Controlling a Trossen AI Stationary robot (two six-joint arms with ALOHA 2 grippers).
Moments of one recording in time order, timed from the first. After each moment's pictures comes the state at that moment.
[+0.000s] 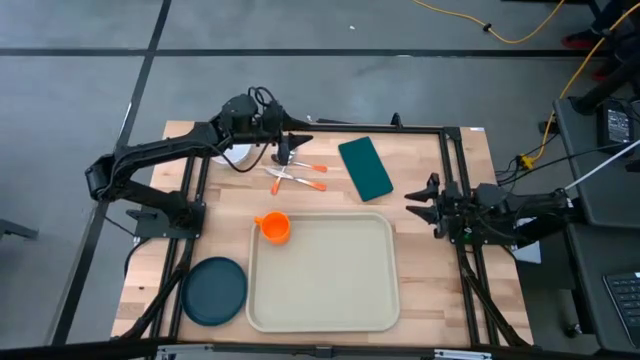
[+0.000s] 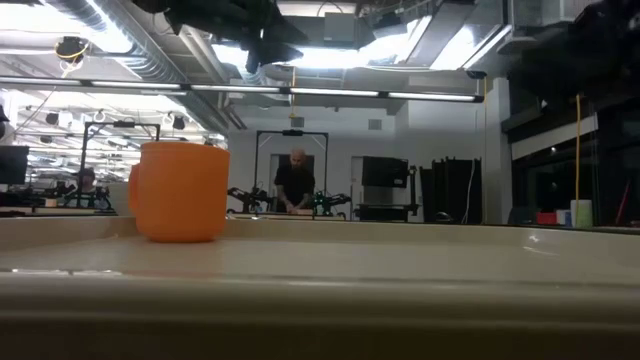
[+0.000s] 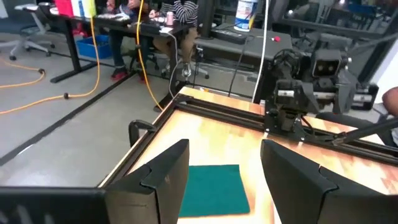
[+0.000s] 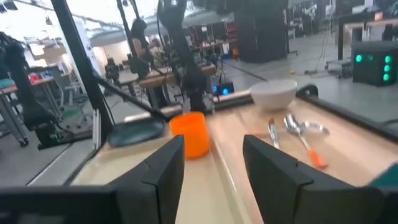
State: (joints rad) left arm 0.51 1.28 1.01 0.06 0.27 -0.09; right arm 0.13 0.00 0.08 -0.02 0.18 0.21
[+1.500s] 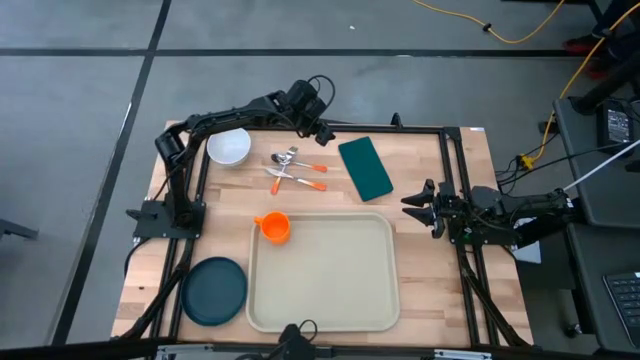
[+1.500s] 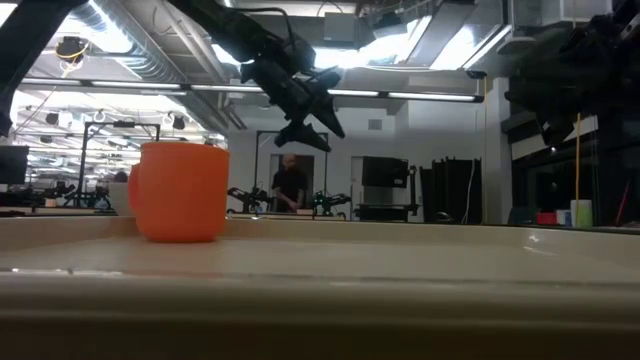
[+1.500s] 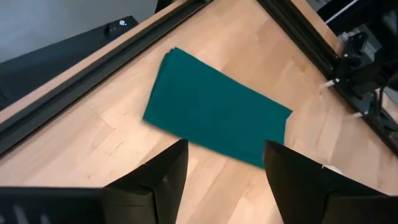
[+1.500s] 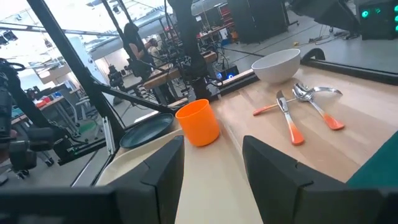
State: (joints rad) left arm 0.61 1.88 1.54 -0.42 0.33 -0.37; right arm 0.13 0.00 0.03 -0.01 0.18 0.41
